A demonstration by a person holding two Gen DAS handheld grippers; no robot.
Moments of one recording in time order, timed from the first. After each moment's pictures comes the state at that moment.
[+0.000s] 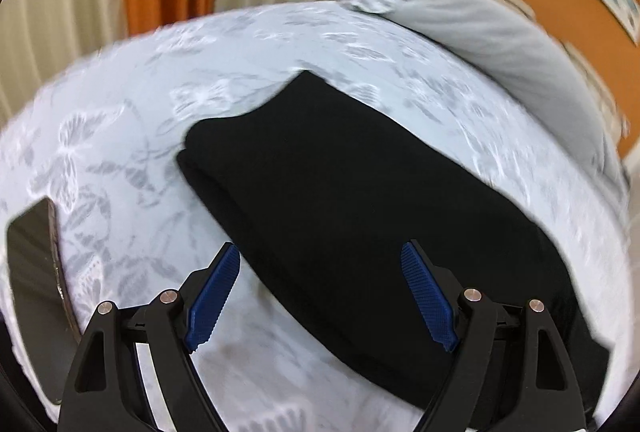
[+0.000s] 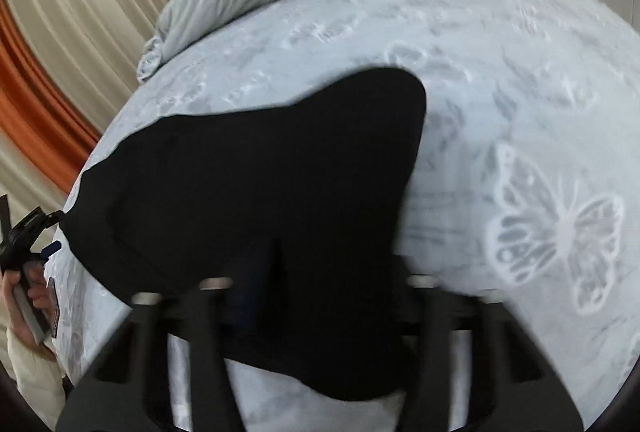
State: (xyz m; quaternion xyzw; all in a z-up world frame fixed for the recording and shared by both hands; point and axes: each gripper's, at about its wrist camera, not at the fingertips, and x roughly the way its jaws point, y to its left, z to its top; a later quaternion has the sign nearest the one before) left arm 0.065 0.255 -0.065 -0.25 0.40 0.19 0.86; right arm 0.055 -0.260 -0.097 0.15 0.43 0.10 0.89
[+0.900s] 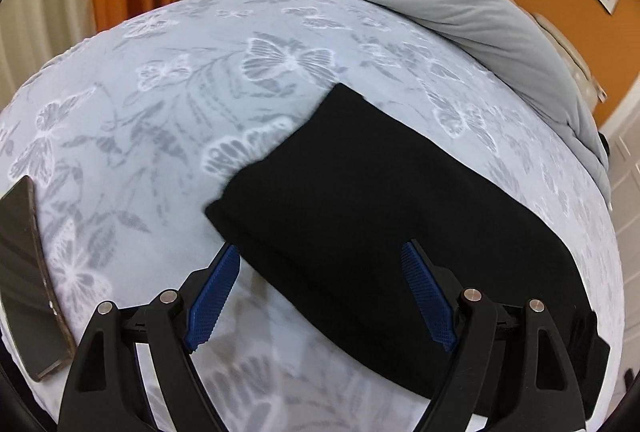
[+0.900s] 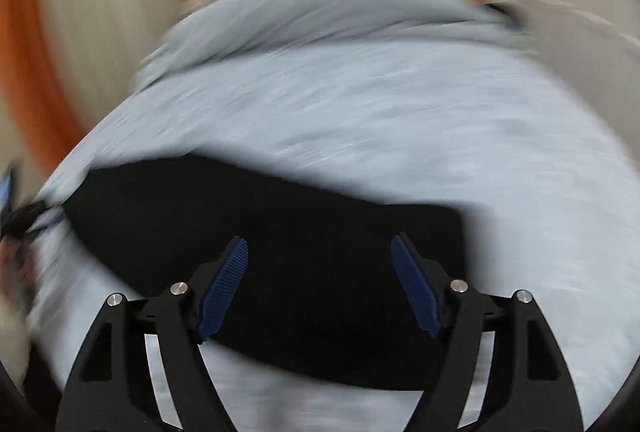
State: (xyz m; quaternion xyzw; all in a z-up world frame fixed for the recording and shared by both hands) left arm 0.049 0.200 -0.072 -0.21 0.43 0.12 0.87; right arm -0.004 -0.240 -0.049 0.01 0.40 0.11 0.91
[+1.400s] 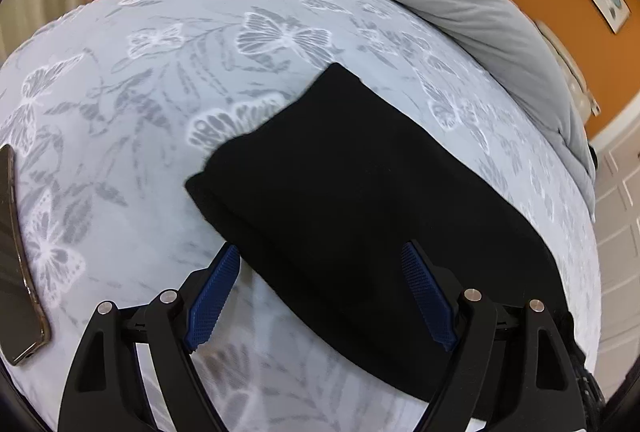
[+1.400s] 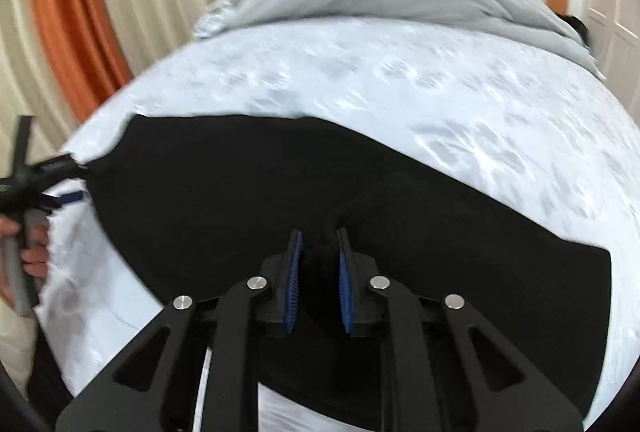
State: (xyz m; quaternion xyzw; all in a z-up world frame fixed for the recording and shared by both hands) left arm 0.049 0.212 -0.080 -0.26 0.44 0.11 0.85; right arm 0.043 -0.152 -0.060 0.01 0.41 0.19 0.89
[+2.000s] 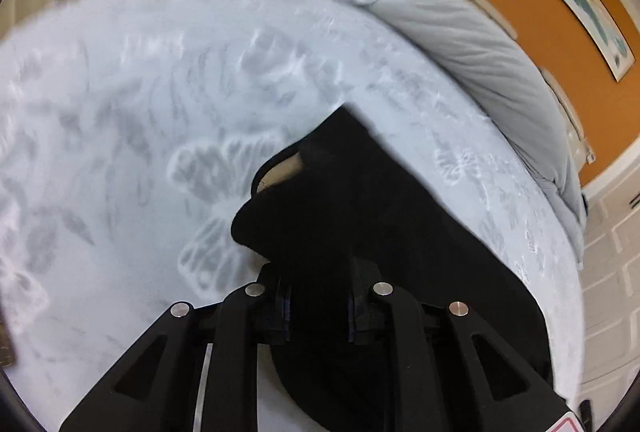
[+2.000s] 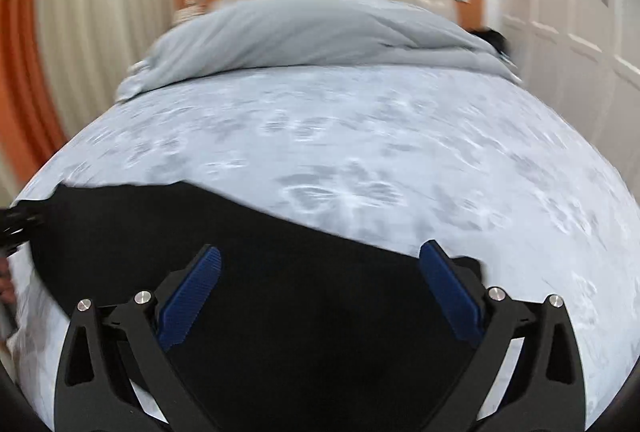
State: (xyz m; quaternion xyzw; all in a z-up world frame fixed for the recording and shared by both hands) left arm 0.071 0.211 -0.071 -0.28 0.36 0.12 0.88; right arm 0.043 -0.265 -0.038 0.06 0.33 -0.01 0.94
